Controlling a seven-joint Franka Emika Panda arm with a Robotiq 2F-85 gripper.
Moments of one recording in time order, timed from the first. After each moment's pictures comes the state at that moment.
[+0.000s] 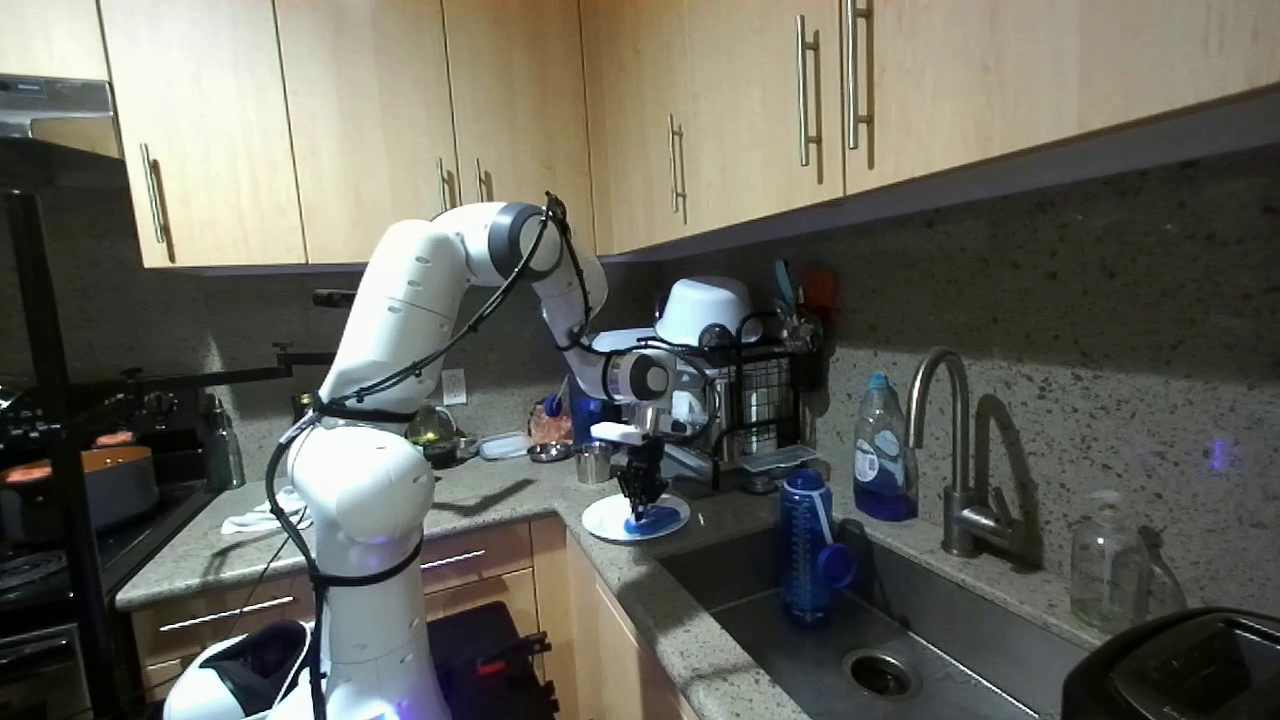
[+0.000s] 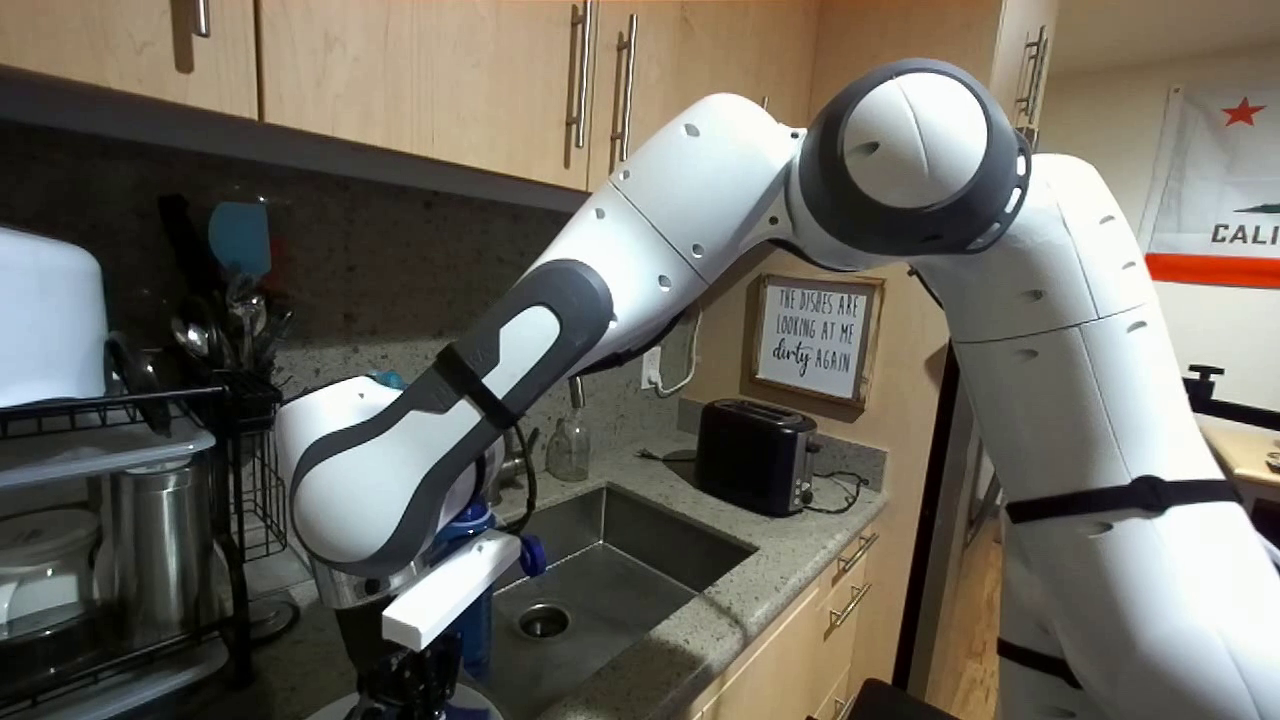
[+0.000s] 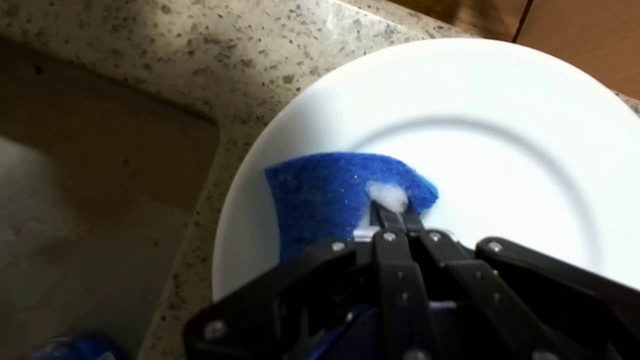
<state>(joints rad) 0.28 0.40 0.18 -2.03 -0.08 2.13 0.20</state>
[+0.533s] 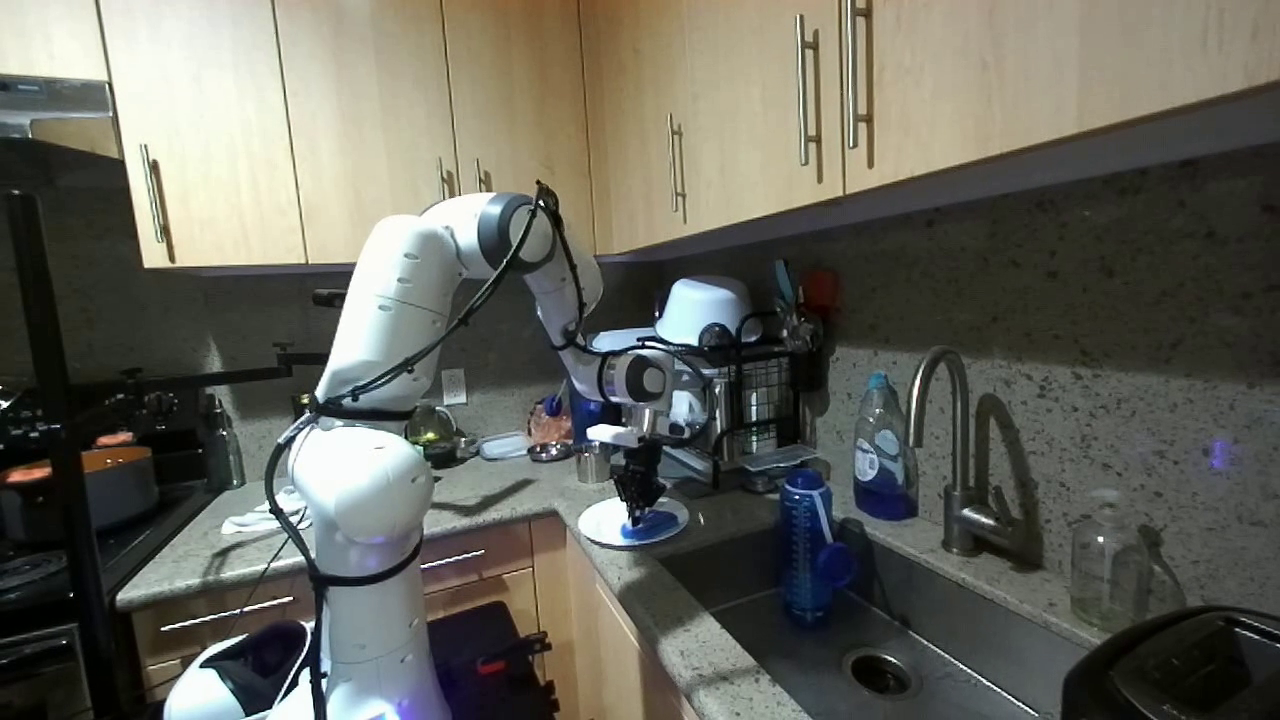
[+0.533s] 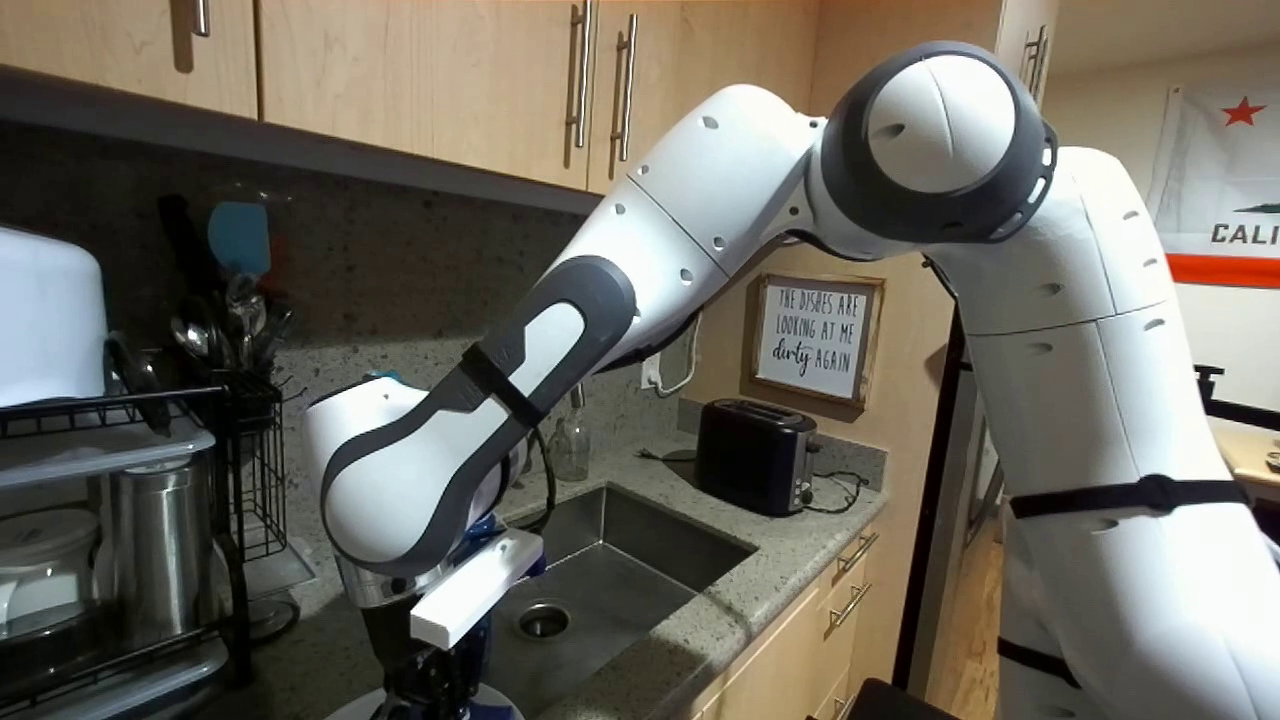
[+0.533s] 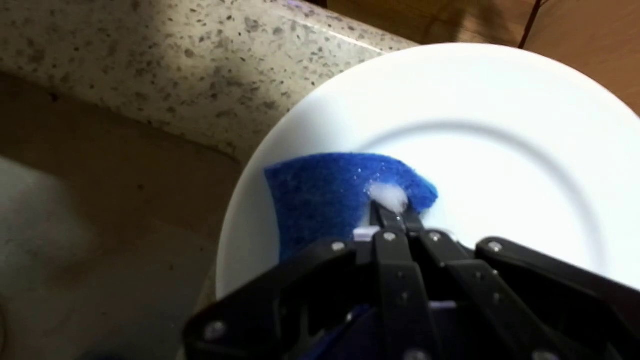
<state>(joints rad) 0.26 0.35 0.18 -2.10 -0.08 2.14 0.20</state>
